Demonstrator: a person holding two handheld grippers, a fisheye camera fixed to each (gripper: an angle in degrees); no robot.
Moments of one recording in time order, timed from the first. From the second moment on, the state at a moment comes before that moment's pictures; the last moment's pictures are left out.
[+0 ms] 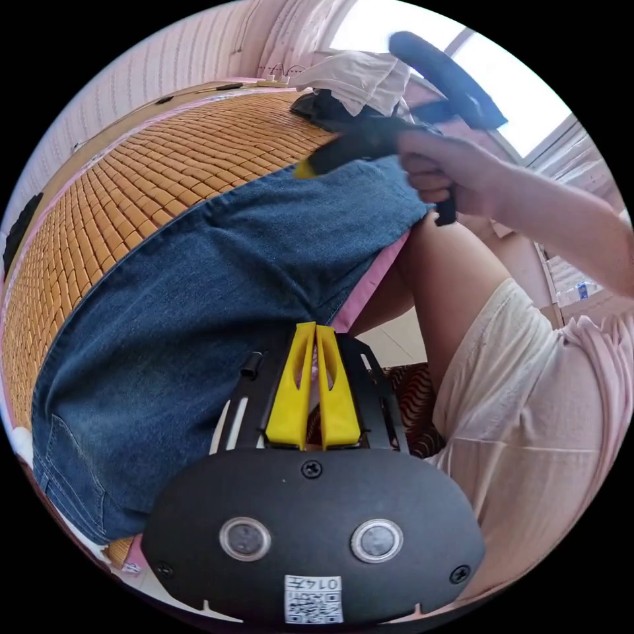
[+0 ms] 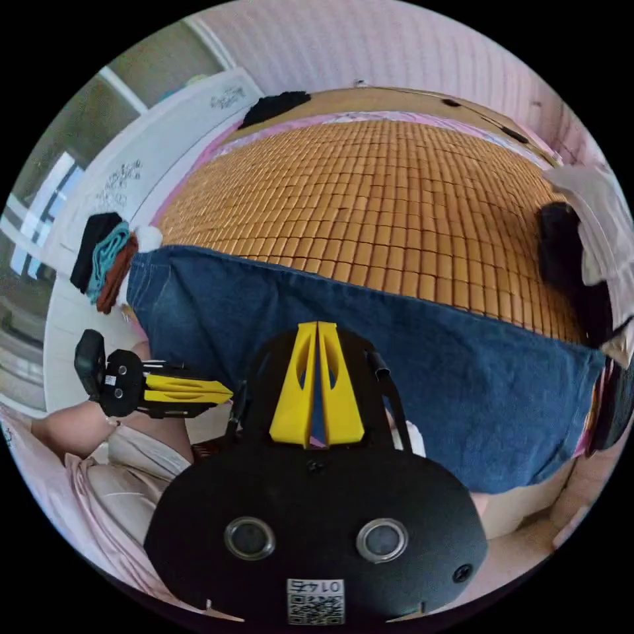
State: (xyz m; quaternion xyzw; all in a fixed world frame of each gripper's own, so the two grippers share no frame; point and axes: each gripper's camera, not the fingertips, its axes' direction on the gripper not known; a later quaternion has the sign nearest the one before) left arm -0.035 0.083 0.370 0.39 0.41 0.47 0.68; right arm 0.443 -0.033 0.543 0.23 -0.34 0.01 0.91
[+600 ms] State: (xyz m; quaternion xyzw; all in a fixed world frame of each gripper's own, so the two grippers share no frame) left arm -0.180 0.020 0.390 0.25 0.52 0.31 0.75; right arm 0.804 0.147 0.809 0.19 -0.55 0.51 0.63
